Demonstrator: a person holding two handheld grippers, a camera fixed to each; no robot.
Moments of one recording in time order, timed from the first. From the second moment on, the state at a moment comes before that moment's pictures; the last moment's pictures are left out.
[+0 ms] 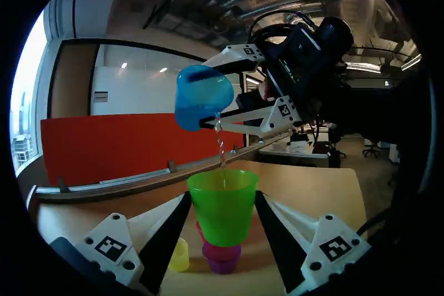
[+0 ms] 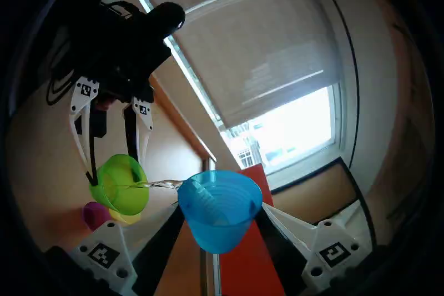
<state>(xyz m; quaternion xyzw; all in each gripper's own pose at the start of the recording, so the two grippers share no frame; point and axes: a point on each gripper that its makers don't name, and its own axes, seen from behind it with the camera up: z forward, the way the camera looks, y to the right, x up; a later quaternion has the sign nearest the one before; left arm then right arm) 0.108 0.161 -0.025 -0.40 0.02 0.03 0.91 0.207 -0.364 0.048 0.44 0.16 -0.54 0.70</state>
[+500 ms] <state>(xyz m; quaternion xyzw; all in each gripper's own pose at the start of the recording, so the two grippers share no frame) 0.109 0.163 -0.025 -0.41 0.02 0.02 0.91 0.210 -0.364 0.049 0.44 0.16 -0.54 0.70</state>
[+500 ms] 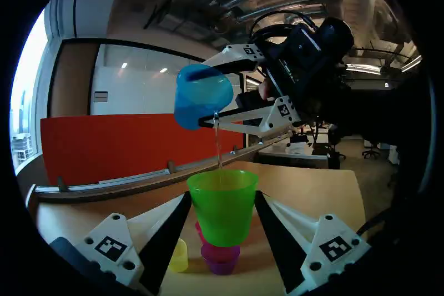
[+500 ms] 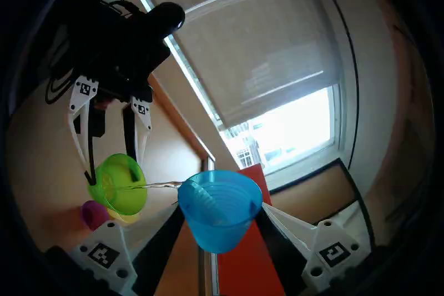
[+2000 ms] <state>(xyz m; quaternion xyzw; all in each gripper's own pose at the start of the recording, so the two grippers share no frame) 0.113 0.166 -0.028 -0.41 0.02 0.02 0.91 0.214 -0.369 0.044 0.43 0.17 -0.56 0.68</state>
